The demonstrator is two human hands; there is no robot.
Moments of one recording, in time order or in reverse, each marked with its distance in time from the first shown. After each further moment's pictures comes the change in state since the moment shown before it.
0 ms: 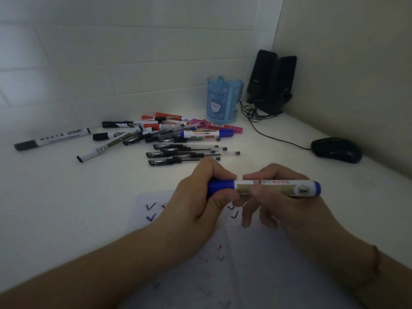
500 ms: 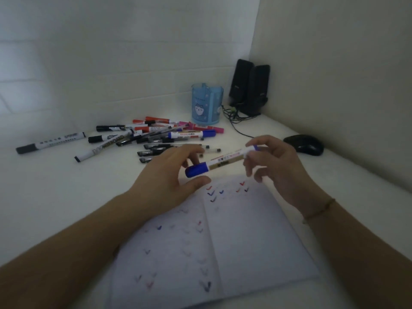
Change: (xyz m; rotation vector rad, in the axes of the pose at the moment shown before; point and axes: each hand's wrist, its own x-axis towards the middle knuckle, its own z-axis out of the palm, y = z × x) left_hand 0.015 -0.007 -0.021 0.524 -0.052 -0.100; right_hand 0.015 -0.002 -0.051 0.004 0.118 0.014
